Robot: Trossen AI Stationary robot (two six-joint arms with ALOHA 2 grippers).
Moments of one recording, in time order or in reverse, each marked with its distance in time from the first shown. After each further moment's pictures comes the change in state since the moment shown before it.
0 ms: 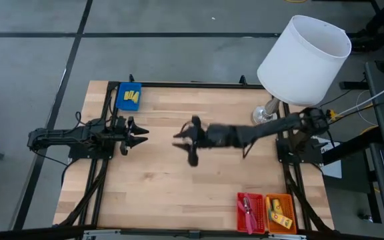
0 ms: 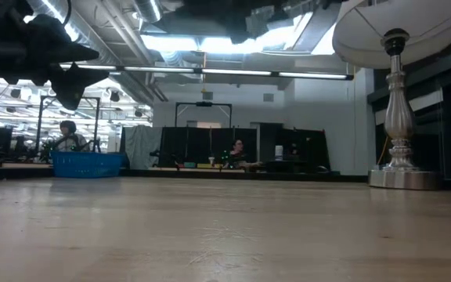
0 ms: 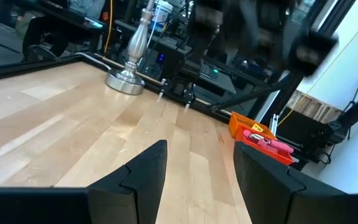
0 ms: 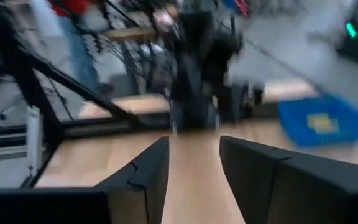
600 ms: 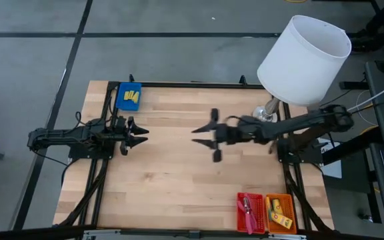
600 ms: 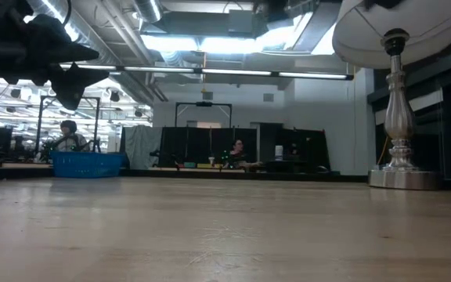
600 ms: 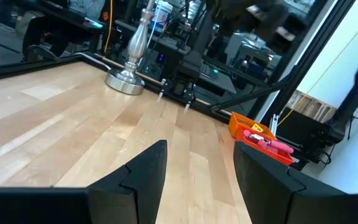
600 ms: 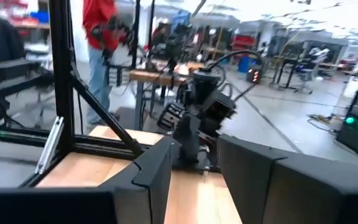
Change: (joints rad) left arm 0.000 0.000 0.000 0.000 0.000 0.000; right arm -0.041 -0.292 -0.285 0.231 -0.140 -0.287
